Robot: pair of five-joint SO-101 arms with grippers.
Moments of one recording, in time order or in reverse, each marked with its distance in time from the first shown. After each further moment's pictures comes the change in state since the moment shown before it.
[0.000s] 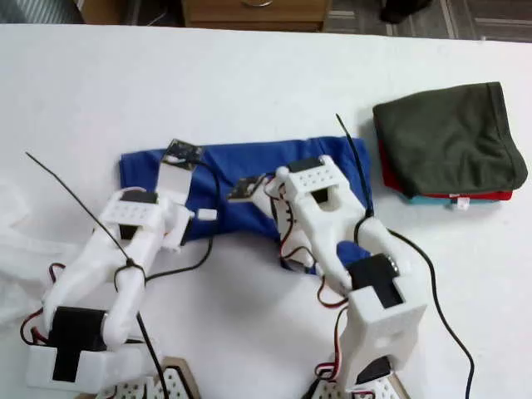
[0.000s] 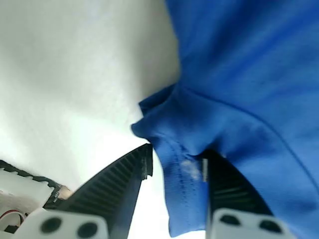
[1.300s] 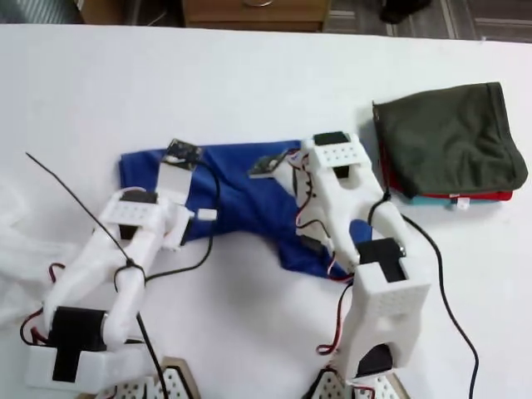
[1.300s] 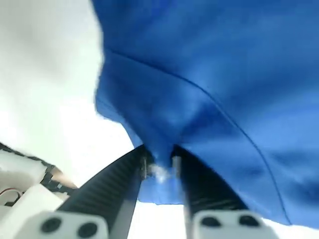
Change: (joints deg) left arm 0.0 0.0 0.0 0.0 0.0; right arm 5.9 0.3 -12.7 10.2 5.0
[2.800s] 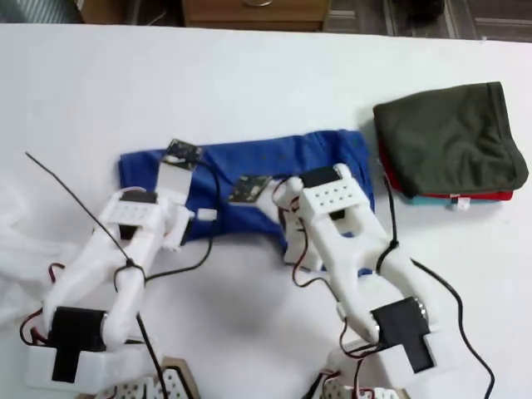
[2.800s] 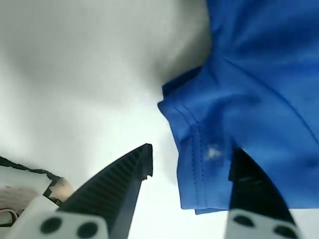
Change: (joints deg) left arm 0.0 0.0 0.0 0.0 0.0; right arm -6.2 -25.8 24.3 -10.7 -2.5
